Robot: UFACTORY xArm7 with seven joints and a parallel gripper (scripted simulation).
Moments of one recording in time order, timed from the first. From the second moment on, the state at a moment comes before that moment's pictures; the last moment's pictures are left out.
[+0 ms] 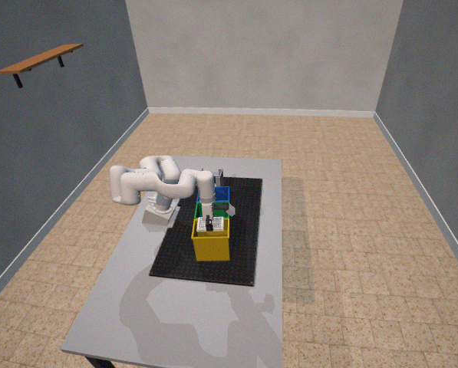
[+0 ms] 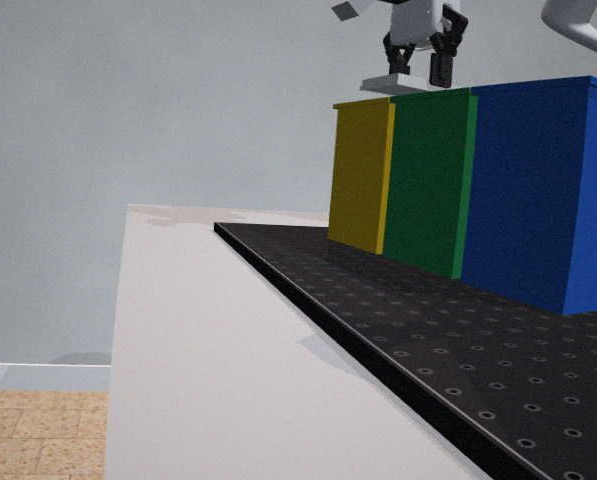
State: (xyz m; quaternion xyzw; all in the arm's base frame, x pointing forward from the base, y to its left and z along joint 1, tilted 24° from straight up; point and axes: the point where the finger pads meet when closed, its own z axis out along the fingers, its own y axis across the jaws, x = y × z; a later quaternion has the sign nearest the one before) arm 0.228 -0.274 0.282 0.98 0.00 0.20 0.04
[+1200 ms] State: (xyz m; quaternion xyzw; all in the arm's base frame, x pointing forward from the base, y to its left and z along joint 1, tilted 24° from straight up) arm 0.230 -0.274 0.277 0.98 0.00 0.20 0.04
